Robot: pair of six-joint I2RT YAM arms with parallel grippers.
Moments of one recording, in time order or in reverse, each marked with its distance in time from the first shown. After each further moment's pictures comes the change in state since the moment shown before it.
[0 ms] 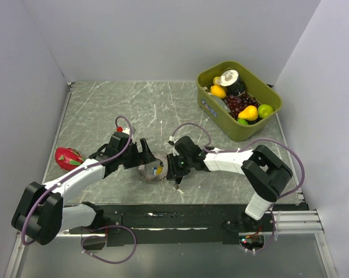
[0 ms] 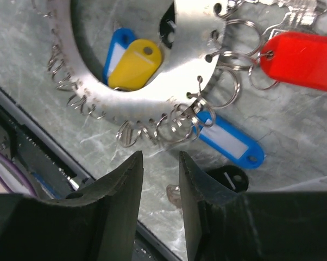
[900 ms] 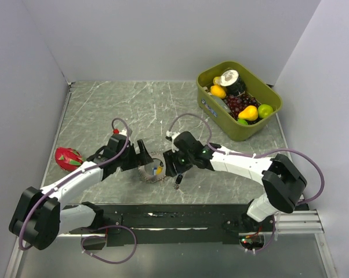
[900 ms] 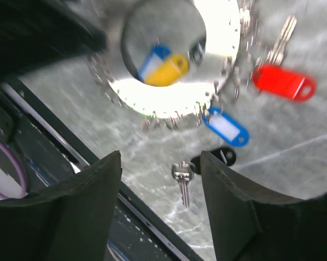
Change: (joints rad) left arm 0.004 -0.049 -0.034 -0.045 -0.056 -0.024; right arm 0.053 -0.152 0.118 -0.210 0.127 -0.158
